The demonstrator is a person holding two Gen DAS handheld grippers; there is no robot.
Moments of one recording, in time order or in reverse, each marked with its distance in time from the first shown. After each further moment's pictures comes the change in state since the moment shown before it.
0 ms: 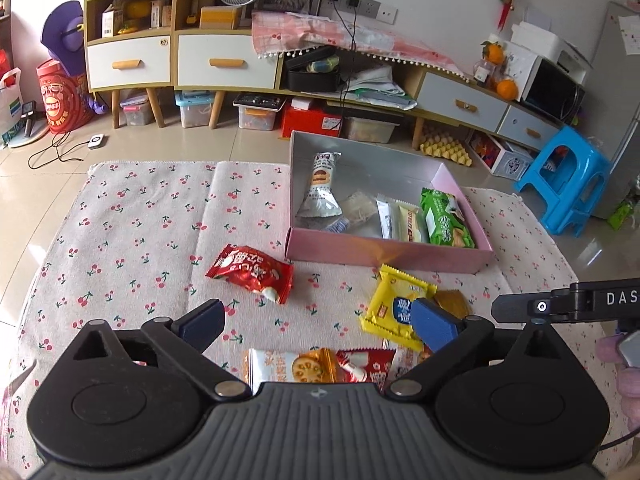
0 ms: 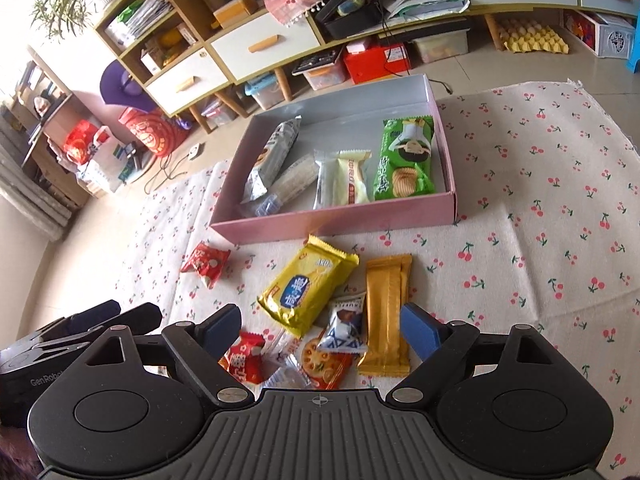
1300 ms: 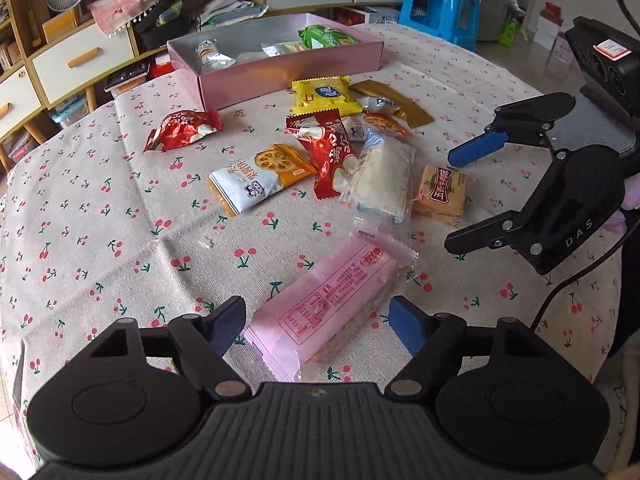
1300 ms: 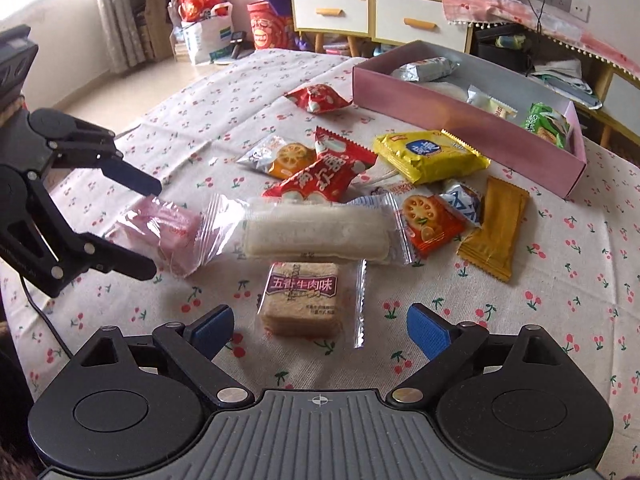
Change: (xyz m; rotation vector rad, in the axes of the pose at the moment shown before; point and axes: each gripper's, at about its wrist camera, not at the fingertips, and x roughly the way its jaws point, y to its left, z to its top) left arm -0.015 0.033 -0.108 0.513 0.200 -0.201; right arm 0.038 0.048 -0.149 -0.607 0.001 -0.005
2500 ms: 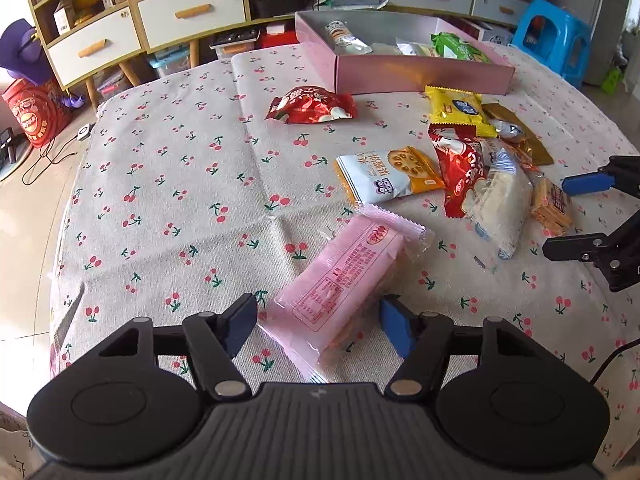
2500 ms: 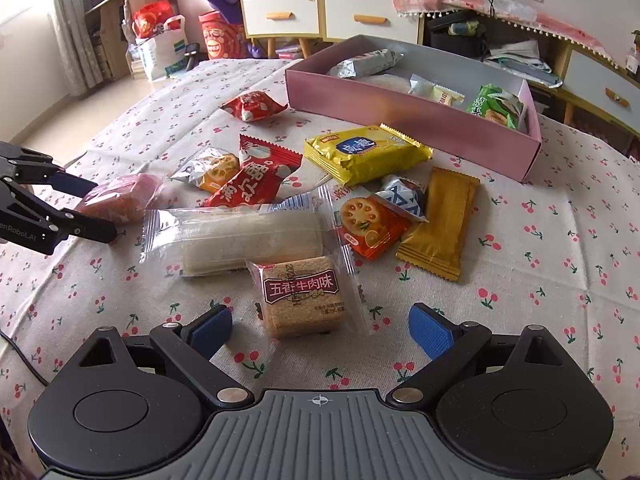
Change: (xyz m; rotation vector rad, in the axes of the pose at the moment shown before) left arm -0.001 0.041 0.002 -0.267 0.028 0.209; right arm 0.006 -0.032 0.007 0.108 -0.013 -0.078
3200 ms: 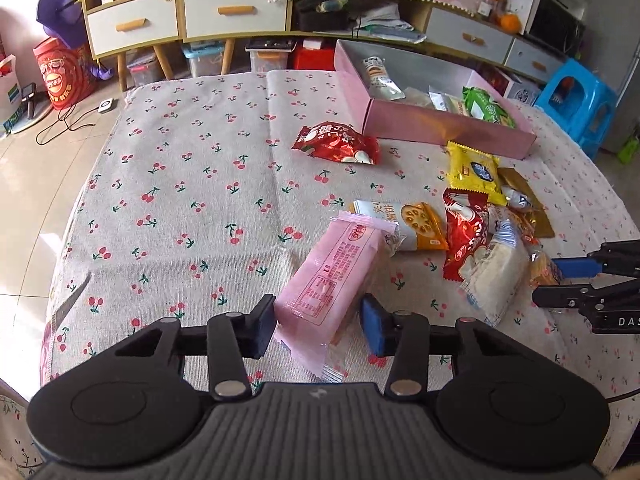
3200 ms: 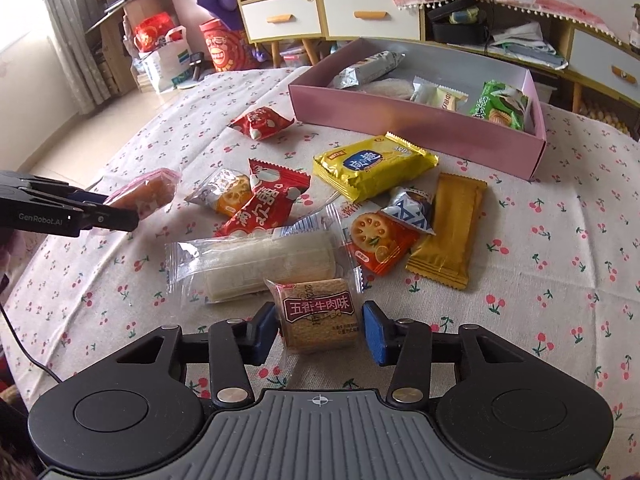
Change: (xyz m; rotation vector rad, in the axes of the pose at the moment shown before) left arm -0.010 0.009 0.016 -0.188 -0.051 -0.017; right arm -0.010 -0.008 0.015 0.081 0.021 0.076
